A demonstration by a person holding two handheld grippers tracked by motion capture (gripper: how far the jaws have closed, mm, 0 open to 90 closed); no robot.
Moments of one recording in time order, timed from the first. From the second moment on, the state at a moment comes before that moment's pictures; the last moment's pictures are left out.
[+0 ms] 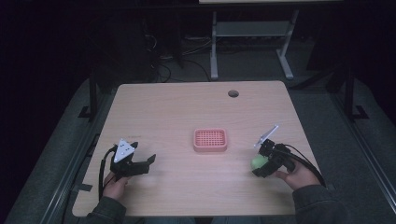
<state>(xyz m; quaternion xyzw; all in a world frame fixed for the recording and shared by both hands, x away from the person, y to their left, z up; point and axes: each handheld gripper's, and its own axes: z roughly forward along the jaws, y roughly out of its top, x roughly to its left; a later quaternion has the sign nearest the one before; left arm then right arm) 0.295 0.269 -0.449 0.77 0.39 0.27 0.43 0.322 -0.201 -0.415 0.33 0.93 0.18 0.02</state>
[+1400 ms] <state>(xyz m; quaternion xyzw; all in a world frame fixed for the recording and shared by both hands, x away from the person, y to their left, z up) 0.295 0.270 -0.448 0.77 0.40 0.26 0.43 0.375 -0.141 -0.392 0.29 0.94 0.20 0.01</state>
